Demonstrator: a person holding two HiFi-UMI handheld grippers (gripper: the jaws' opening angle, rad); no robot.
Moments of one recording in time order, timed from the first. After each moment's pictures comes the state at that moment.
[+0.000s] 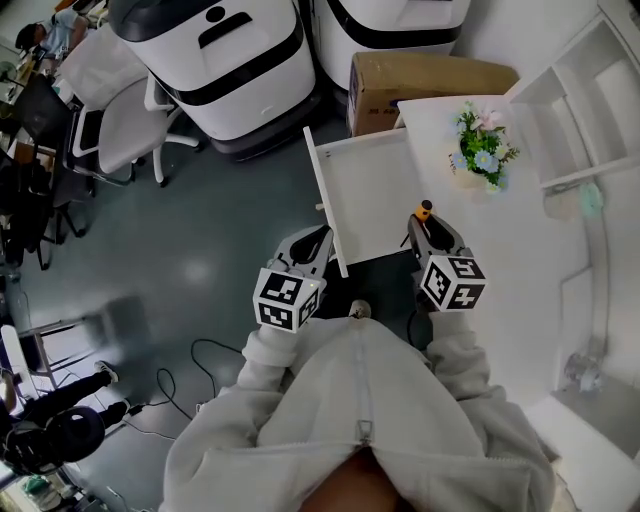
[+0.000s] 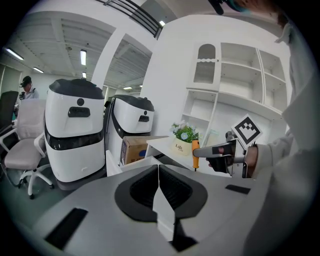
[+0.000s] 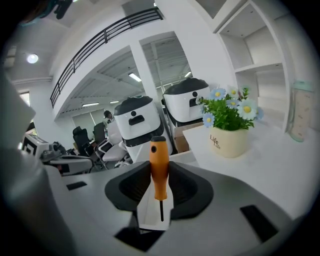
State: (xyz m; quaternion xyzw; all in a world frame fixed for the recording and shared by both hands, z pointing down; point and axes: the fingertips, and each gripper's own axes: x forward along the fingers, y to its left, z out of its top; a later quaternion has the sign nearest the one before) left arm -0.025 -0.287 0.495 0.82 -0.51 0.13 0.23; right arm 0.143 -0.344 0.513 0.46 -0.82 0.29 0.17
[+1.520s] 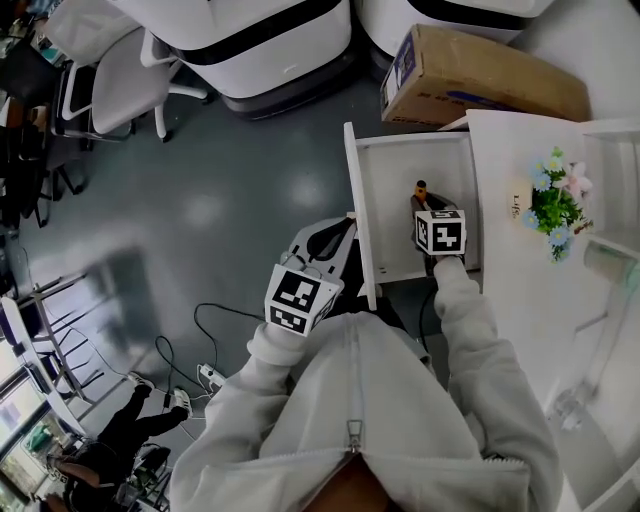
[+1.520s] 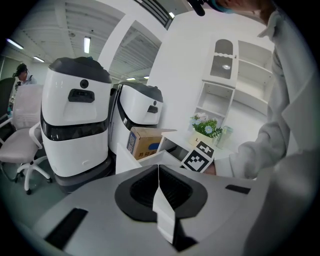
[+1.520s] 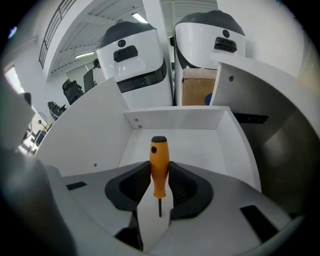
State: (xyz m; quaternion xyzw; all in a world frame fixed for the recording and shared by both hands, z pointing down) left arm -0.075 -0.356 0.556 0.81 -0.50 0.15 0.28; right arm 0.068 -0.436 0.736 0.38 -0.76 0.31 0.43
